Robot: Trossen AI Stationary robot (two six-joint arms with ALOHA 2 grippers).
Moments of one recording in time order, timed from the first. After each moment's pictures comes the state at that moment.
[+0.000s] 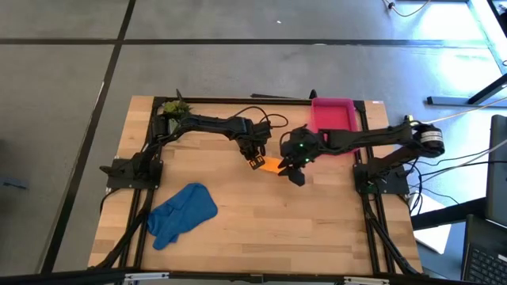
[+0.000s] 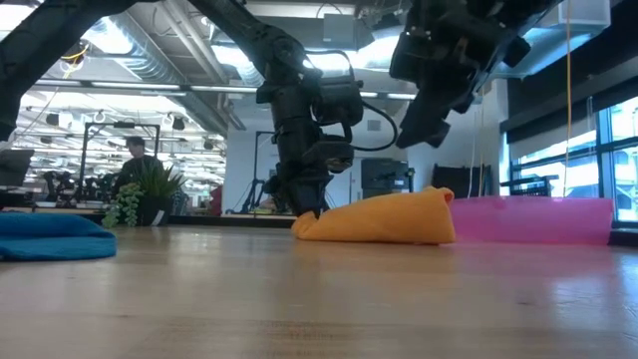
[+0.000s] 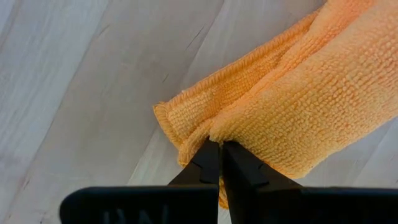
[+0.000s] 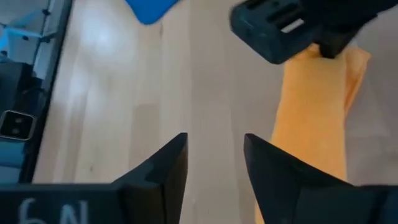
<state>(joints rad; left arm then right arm) 0.26 2.13 1.50 -0.72 0.14 -0.30 -0.13 1.42 0.86 -0.27 -0.33 0.18</state>
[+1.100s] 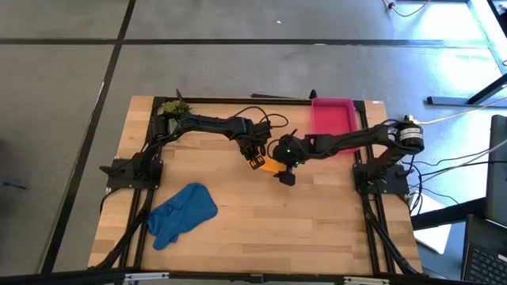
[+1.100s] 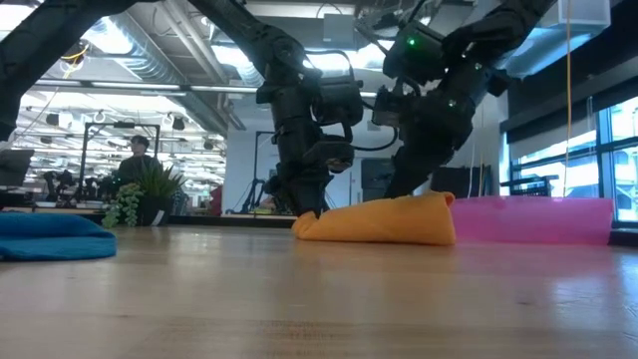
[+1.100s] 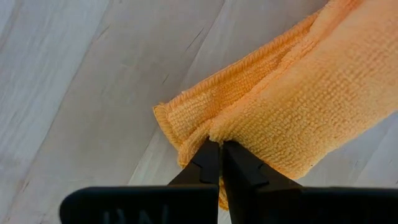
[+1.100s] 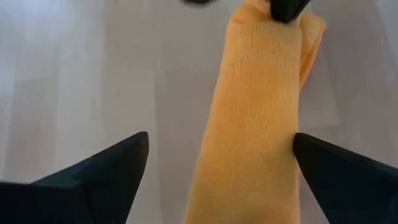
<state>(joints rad) 0.26 2.13 1.50 -0.72 0.13 -0.30 -0.13 1.63 0.86 -0.18 -0.12 0.04</state>
